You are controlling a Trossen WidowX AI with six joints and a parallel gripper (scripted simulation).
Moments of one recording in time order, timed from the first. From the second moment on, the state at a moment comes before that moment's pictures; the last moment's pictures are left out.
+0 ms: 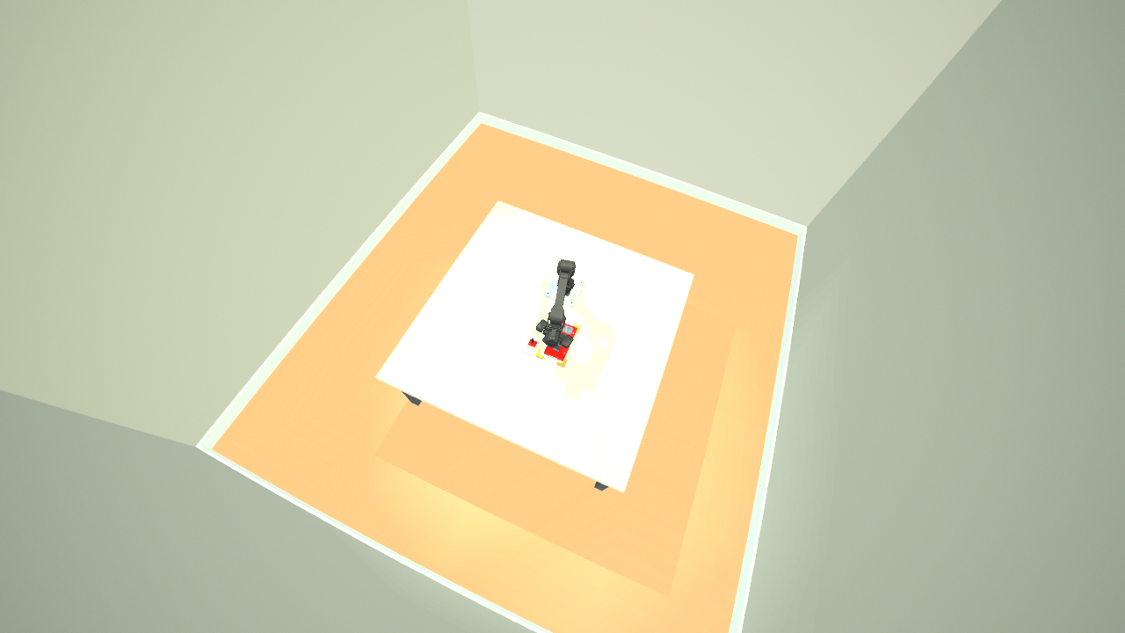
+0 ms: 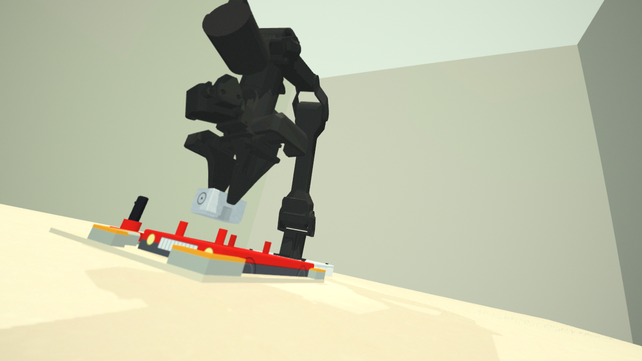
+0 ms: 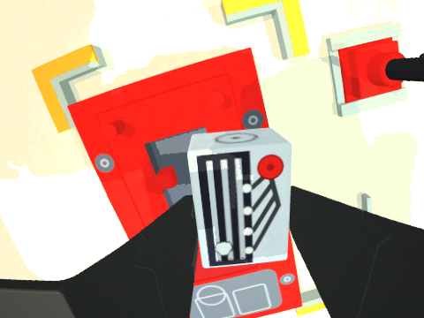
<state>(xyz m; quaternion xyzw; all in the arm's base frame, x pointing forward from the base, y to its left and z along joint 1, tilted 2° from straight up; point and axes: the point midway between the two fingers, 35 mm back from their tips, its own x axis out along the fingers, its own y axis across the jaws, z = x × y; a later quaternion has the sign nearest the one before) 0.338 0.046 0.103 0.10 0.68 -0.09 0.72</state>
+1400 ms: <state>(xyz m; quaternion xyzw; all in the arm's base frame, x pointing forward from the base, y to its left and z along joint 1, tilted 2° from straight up) 0.338 0.072 0.095 0.05 0.68 -0.04 0.73</state>
